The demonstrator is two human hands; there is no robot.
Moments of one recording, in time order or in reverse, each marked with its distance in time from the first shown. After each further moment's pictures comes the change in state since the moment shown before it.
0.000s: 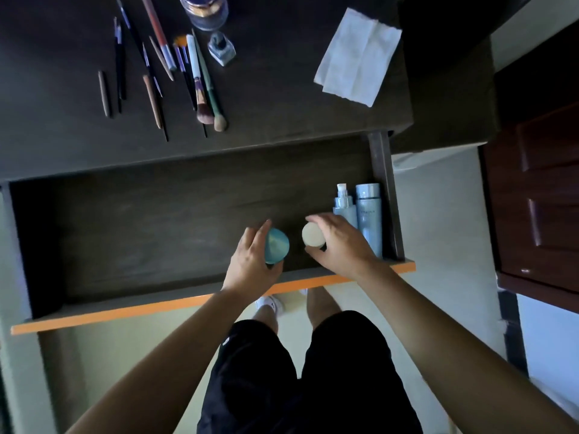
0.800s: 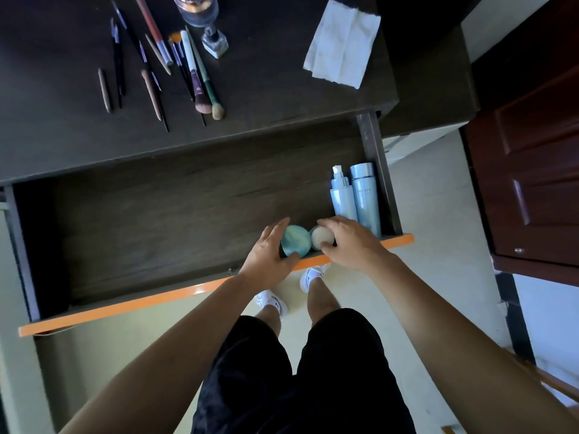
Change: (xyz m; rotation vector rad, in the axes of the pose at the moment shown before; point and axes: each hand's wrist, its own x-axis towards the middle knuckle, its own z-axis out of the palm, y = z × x) left_hand -0.012 0.010 0.000 -0.171 -0.274 -0.015; right_hand -0.034 -0.007 0.000 -0.107 -0.146 0.186
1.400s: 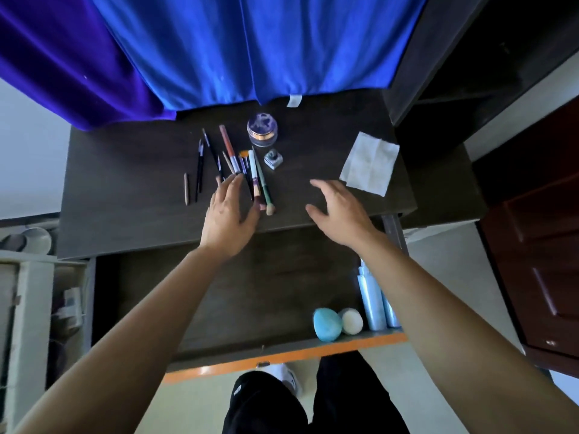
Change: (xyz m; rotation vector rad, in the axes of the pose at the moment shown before) left_hand 0.061 0.057 -0.232 0.218 0.572 0.152; right_hand 0.104 -0.132 -0.160 0.107 0.409 -0.199
